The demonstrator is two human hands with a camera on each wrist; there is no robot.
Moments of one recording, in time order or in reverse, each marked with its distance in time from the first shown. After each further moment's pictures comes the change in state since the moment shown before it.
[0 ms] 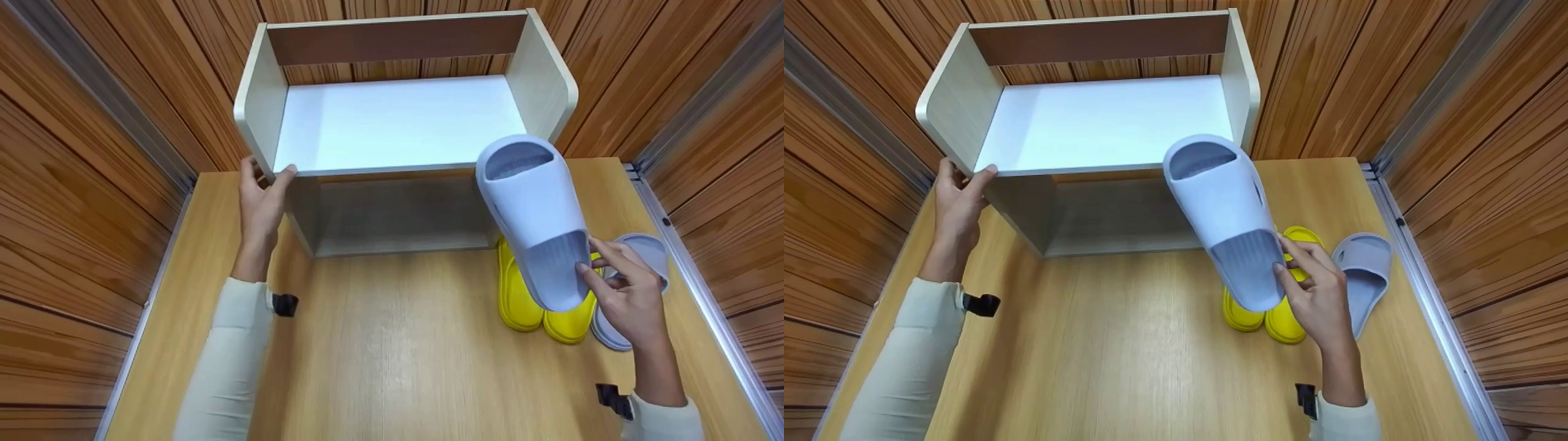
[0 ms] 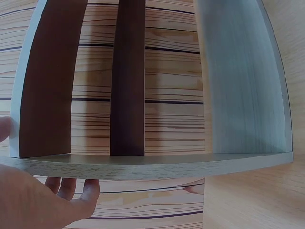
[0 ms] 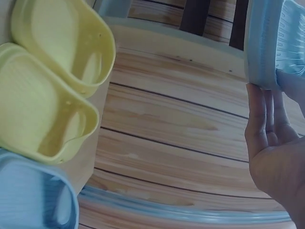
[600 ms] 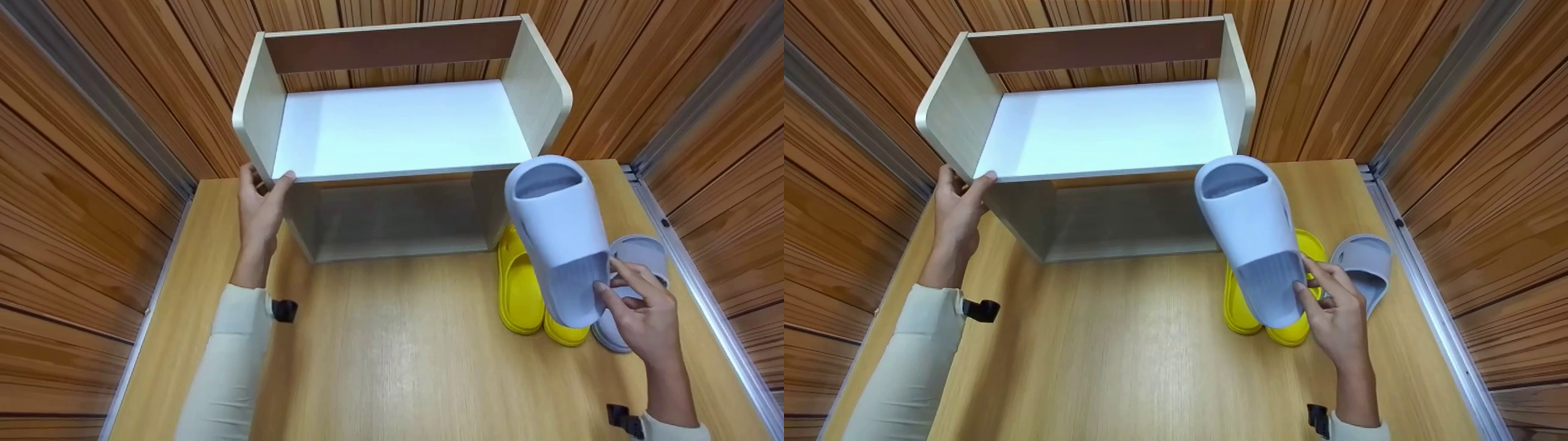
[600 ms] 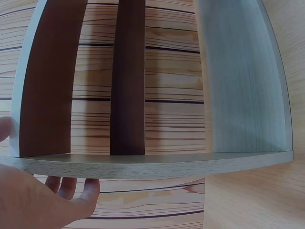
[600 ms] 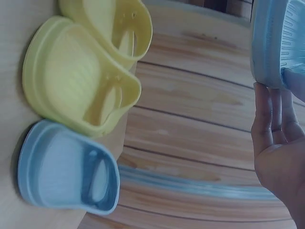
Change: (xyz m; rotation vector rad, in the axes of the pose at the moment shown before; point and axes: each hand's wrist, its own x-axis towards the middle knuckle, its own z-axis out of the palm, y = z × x) left_hand 0.000 -0.001 0.000 -0.015 -0.010 -0.001; right_hand -0.029 0.027 -0.017 0.078 0.070 0.005
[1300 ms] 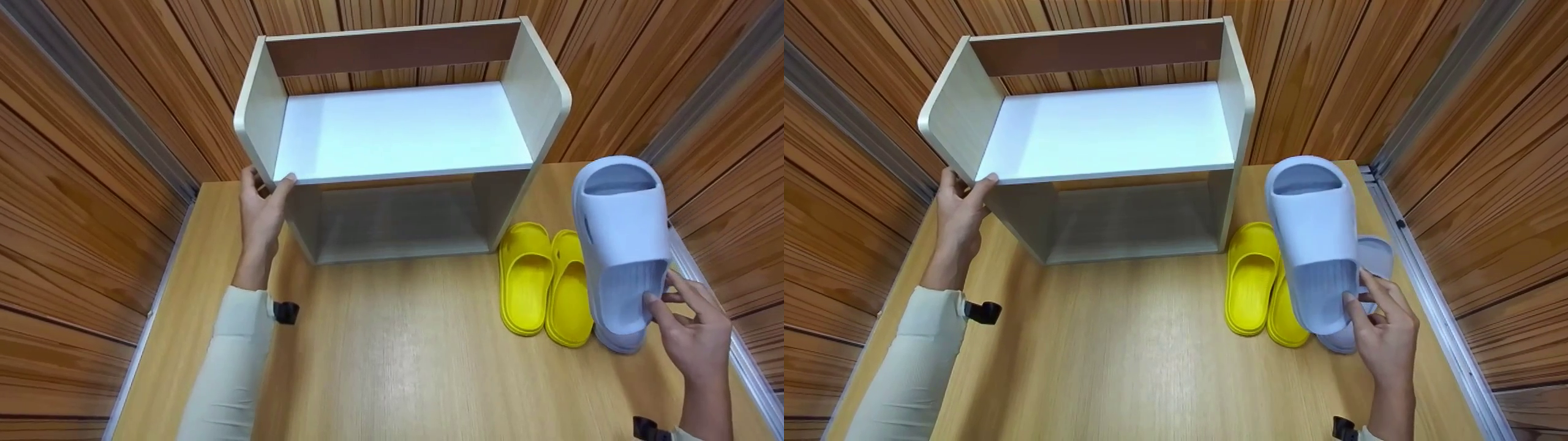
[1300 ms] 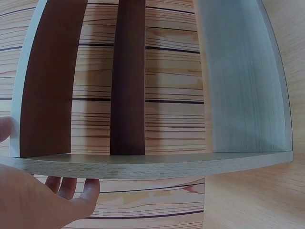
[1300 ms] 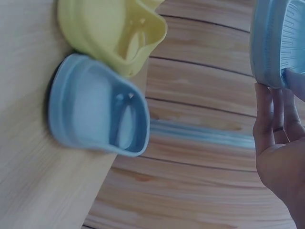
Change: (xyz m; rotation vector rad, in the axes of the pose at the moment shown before) left_hand -0.001 0.001 -0.001 0.015 -0.007 -0.040; right_hand -0.016 0.022 -0.045 -0.104 0.151 0.178
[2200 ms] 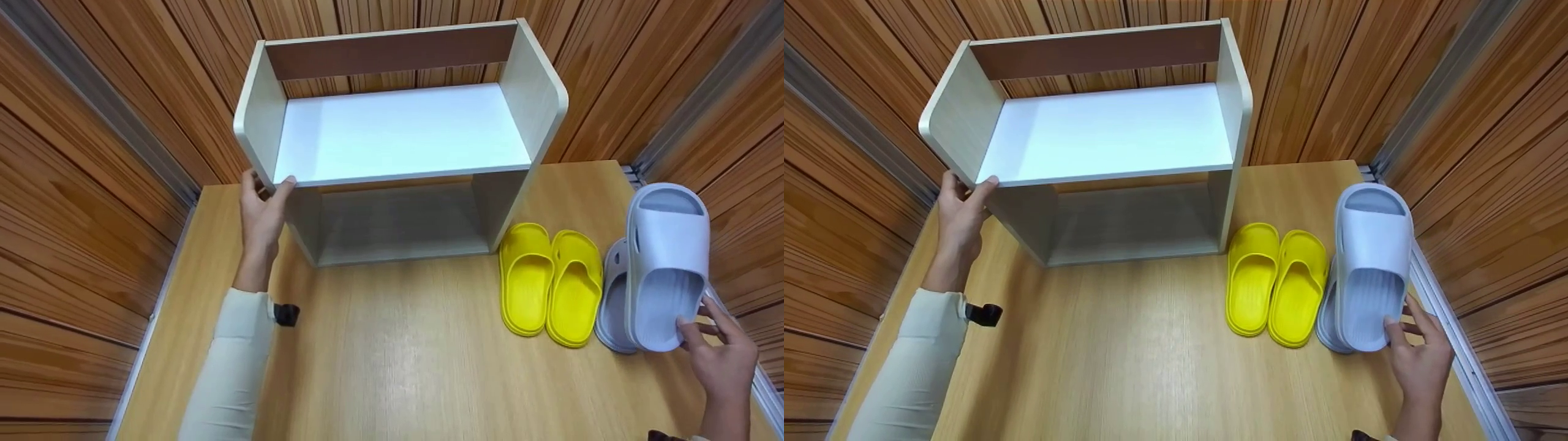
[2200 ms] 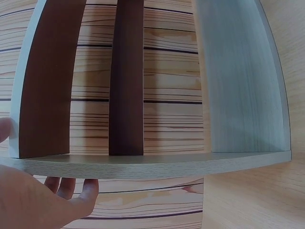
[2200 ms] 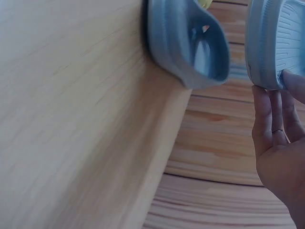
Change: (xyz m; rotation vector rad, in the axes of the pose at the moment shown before) left_hand 0.001 -0.001 0.000 0.011 0.009 0.010; right_hand -0.023 0.067 -0.034 -0.139 0.109 0.315
